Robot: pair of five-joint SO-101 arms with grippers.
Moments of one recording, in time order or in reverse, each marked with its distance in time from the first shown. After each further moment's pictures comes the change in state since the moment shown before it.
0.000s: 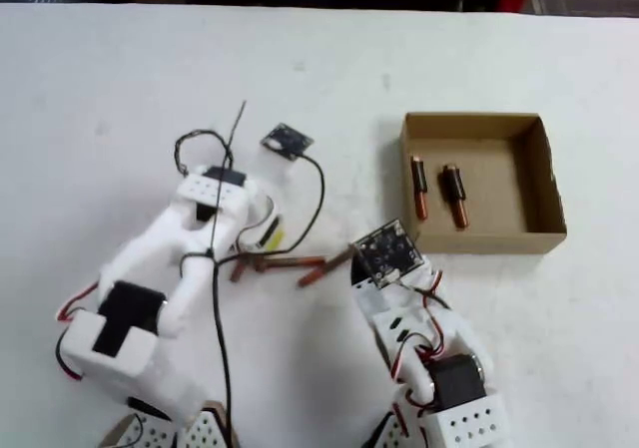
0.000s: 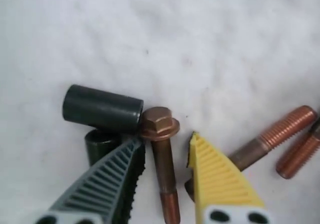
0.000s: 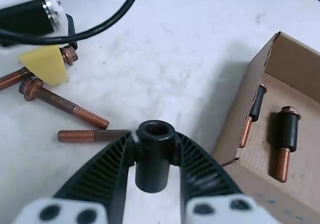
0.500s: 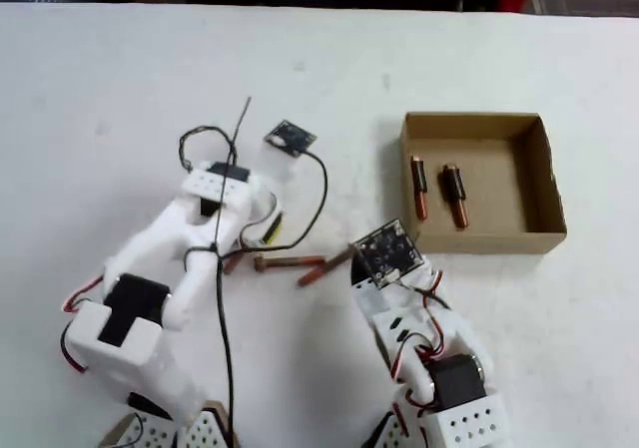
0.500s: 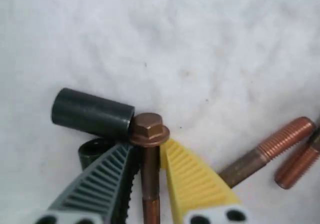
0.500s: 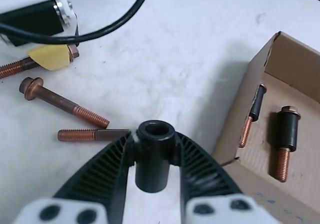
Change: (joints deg) left arm 0.0 1.2 -1.8 -0.1 0.2; right arm 0.0 0.0 0.0 0.0 0.0
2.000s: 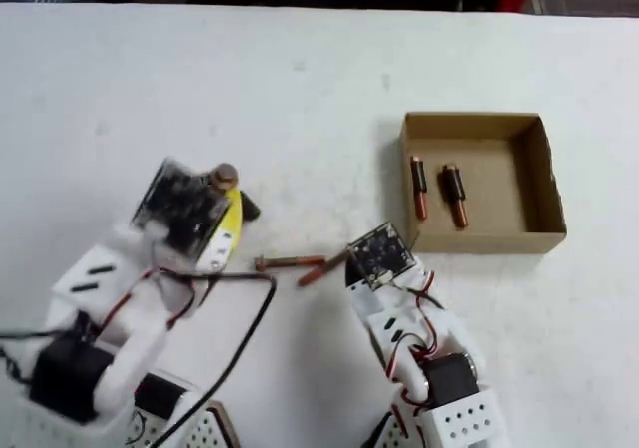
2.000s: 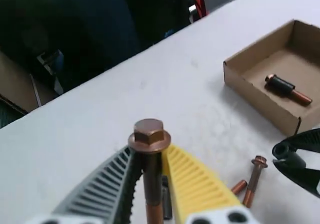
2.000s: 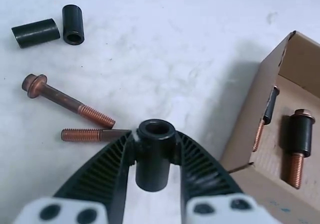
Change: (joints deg) left arm 5.3 -84.7 11.5 15.6 -0.1; right arm -1.5 0.0 4.1 -4.4 0.0
